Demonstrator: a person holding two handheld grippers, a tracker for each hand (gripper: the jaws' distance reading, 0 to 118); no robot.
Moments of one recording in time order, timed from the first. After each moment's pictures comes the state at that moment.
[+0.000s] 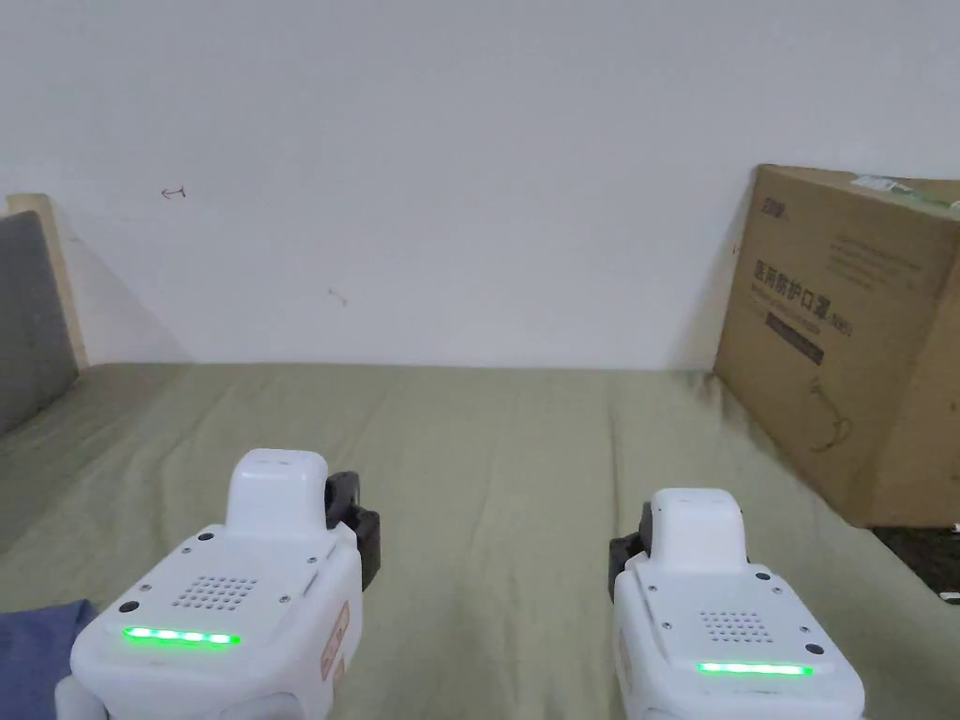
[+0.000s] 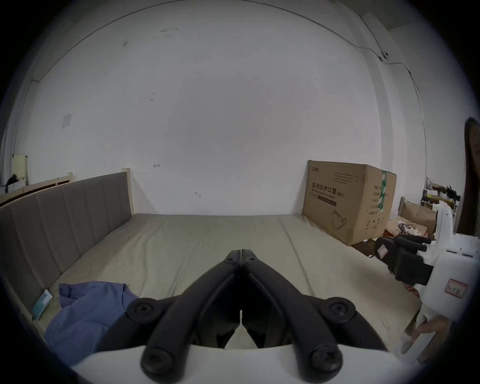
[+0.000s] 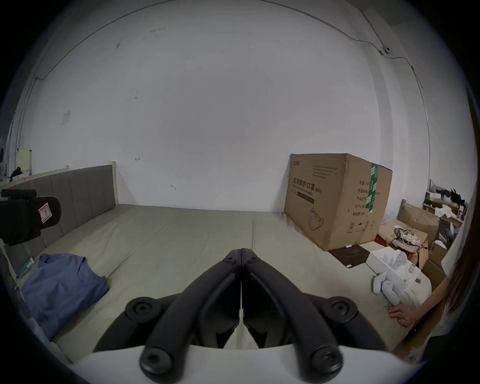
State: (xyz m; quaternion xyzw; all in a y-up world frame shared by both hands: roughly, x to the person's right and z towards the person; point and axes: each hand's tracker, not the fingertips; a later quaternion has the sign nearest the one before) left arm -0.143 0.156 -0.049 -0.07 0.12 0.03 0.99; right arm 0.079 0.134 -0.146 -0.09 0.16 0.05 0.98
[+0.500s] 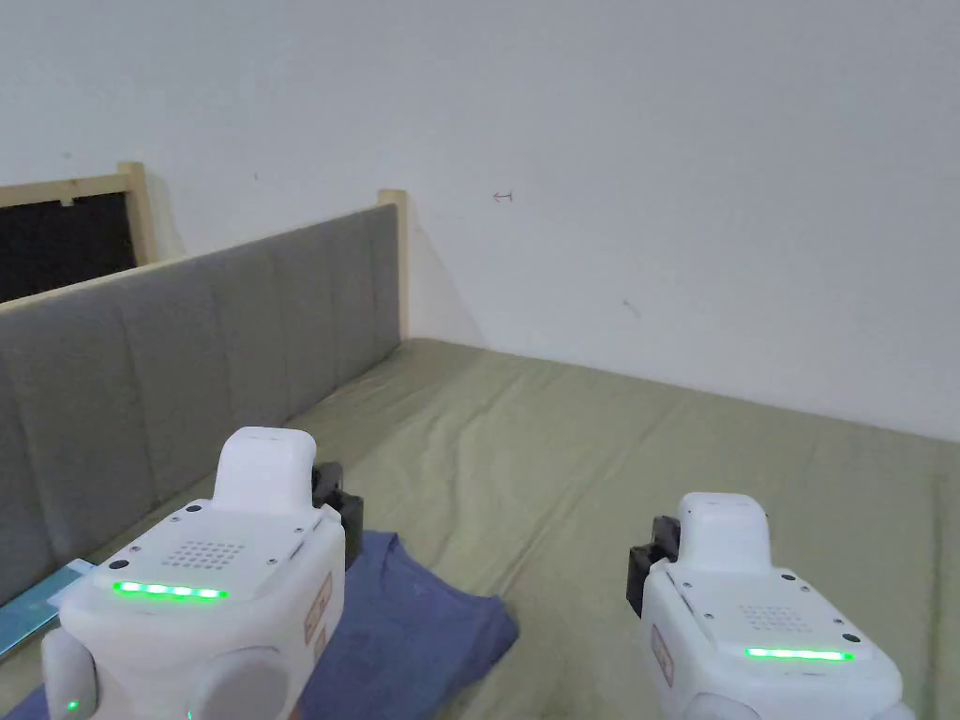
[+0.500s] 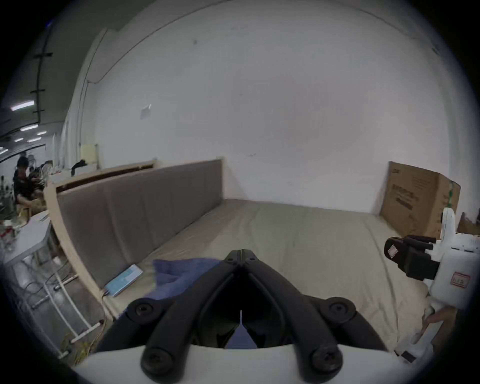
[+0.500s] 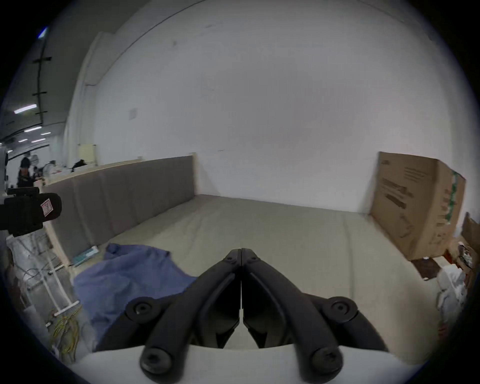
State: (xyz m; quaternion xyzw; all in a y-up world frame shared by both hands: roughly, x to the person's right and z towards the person) left arm -0.266 0.166 0.101 -0.10 0.36 0.04 0.93; right arm -0.083 0.131 -0.104 -0.13 0.40 0.06 0.90
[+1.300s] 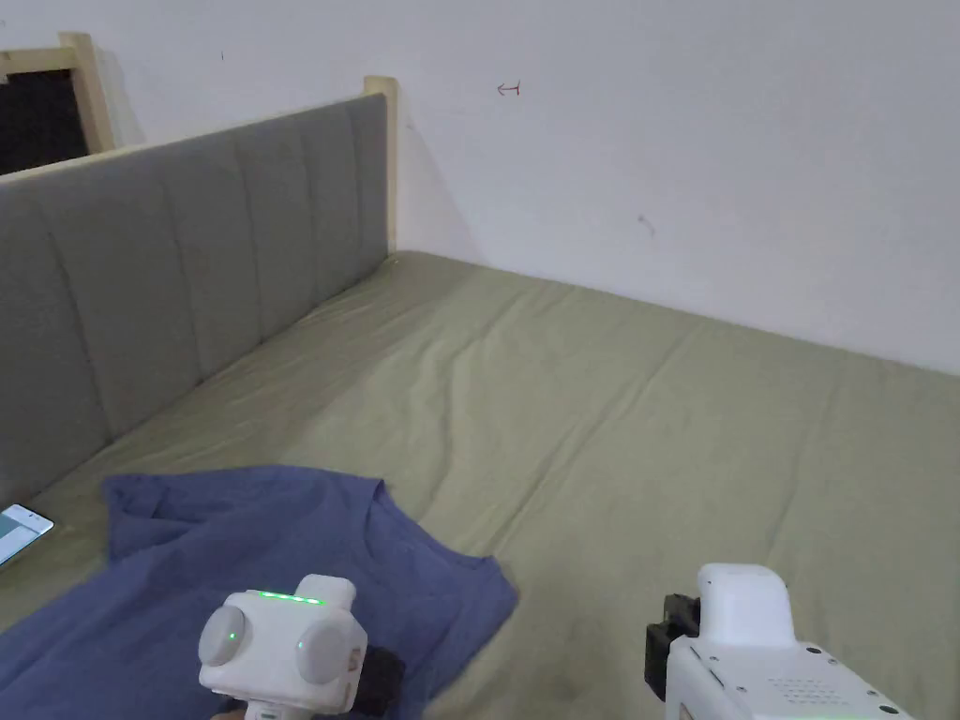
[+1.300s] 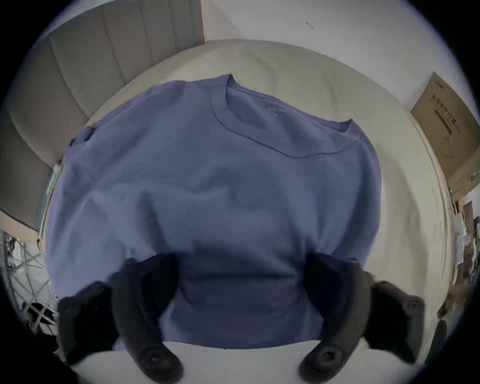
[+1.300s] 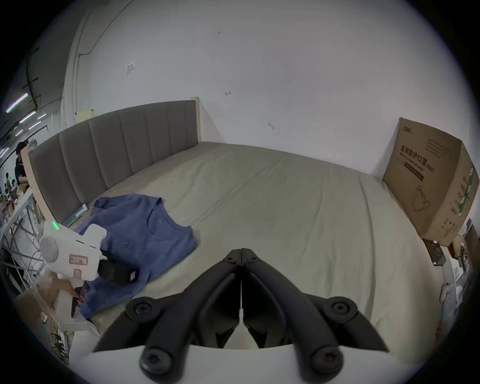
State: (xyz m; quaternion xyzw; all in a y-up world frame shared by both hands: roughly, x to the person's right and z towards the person) left arm -0.402 -0.075 -0.039 -0.50 0.28 0.18 0.80; right arm -0.103 0.052 -0.155 -0.25 0.37 0.12 0.88
